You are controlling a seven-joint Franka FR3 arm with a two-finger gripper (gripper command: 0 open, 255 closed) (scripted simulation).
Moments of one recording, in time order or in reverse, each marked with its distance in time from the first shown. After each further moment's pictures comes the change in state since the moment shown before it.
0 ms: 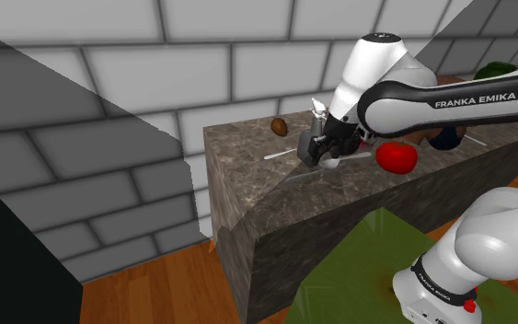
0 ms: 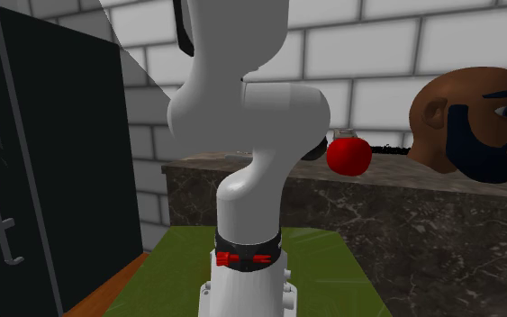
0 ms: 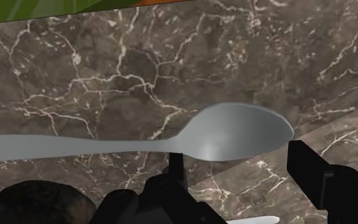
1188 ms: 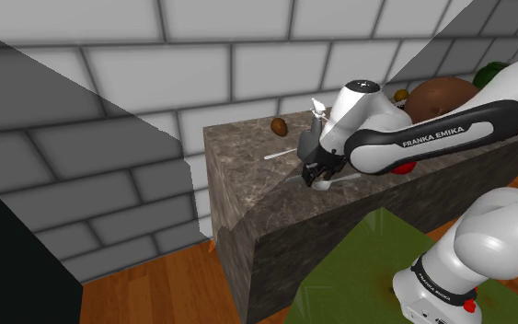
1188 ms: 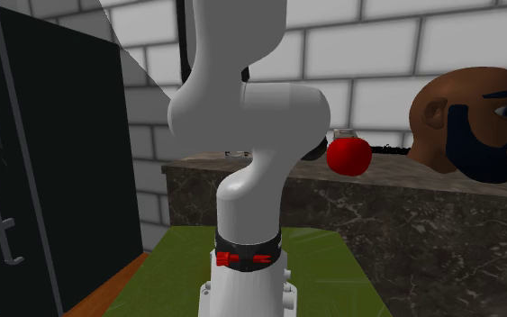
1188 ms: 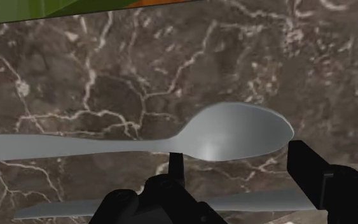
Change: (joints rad) arm -0.016 0.140 0.039 -0.151 -0.014 0.289 0.036
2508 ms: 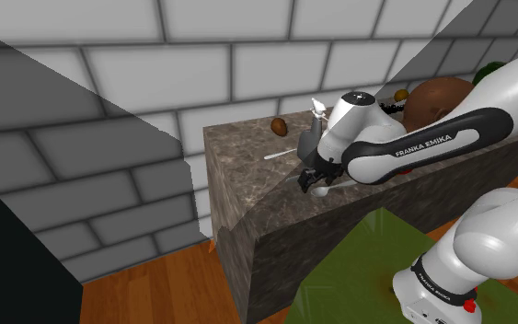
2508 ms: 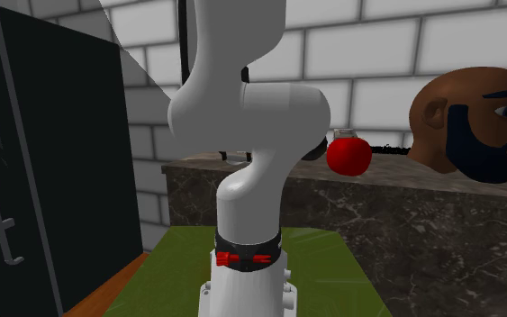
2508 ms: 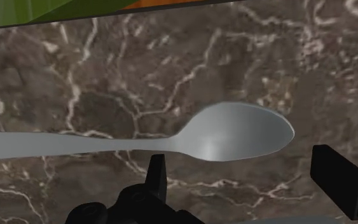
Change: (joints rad) arm -0.010 0.058 0.017 -0.033 -0.013 0.089 0.021
